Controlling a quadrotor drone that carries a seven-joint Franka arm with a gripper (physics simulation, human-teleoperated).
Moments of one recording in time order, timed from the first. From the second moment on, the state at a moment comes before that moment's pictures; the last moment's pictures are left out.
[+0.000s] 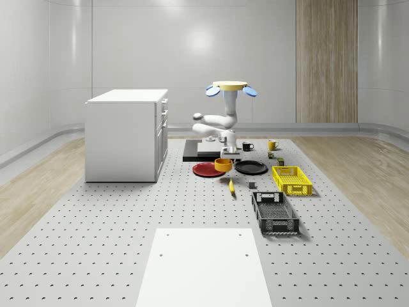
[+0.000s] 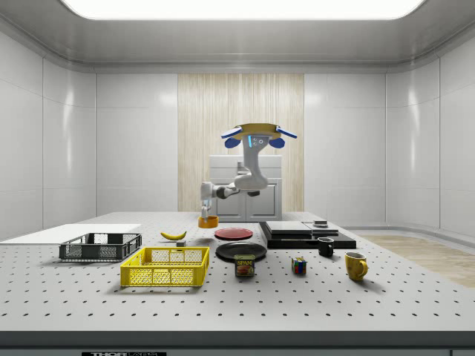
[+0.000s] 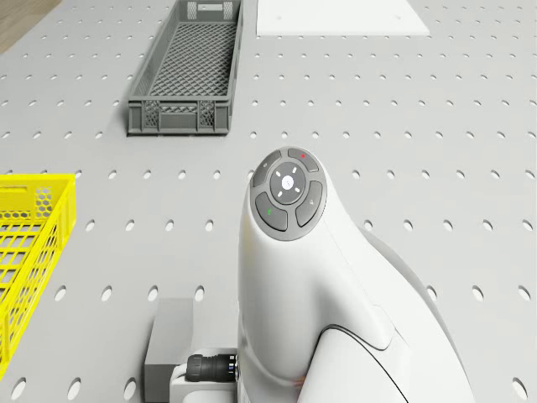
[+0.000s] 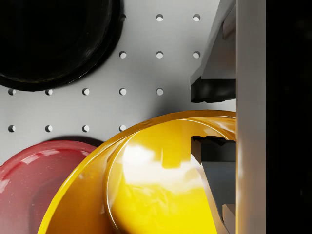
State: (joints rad) arm -1.21 -1.55 1.31 -2.78 -1.82 1.64 1.65
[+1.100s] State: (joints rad) arm -1.21 -1.56 1.31 -2.78 -1.82 1.65 1.65
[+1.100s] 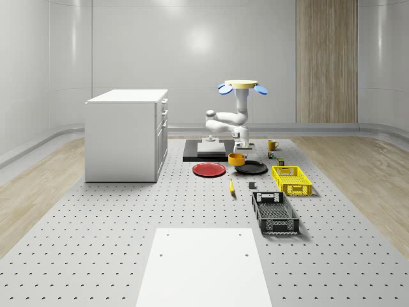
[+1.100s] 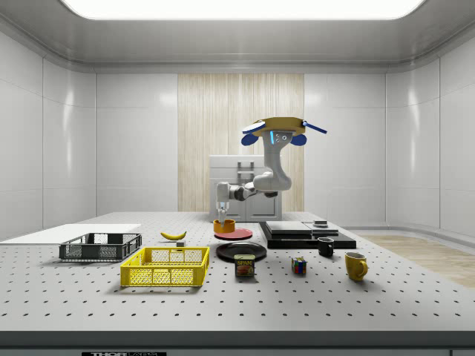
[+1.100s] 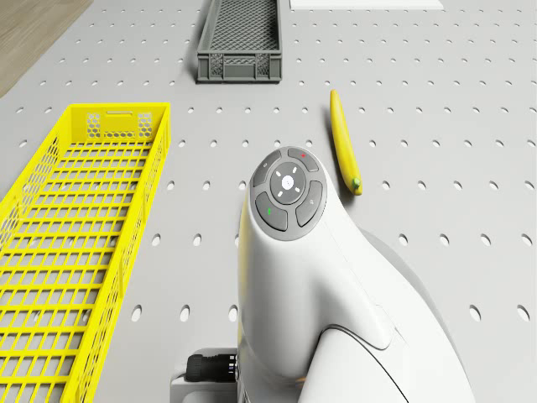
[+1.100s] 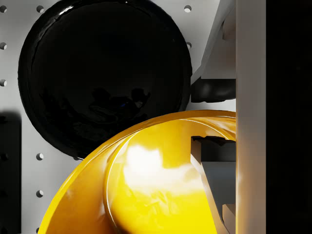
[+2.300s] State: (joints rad) arm -1.21 -1.56 1.31 -2.78 -1.81 1.65 1.65
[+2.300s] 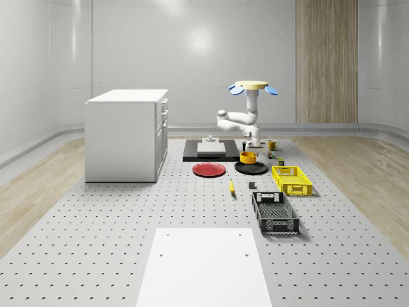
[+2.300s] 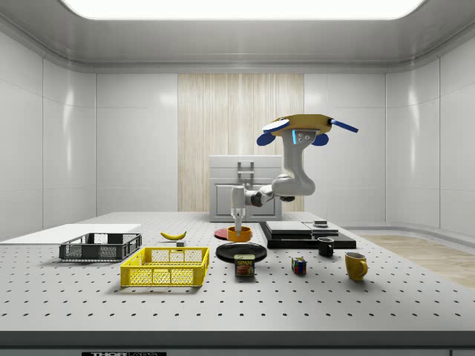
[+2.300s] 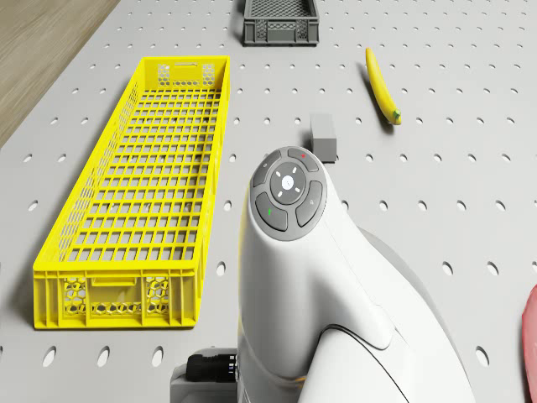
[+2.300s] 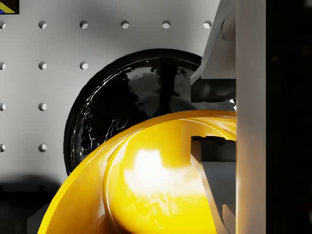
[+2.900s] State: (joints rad) arm -1.22 -1.56 1.30 -2.78 -1.82 1.66 1.65
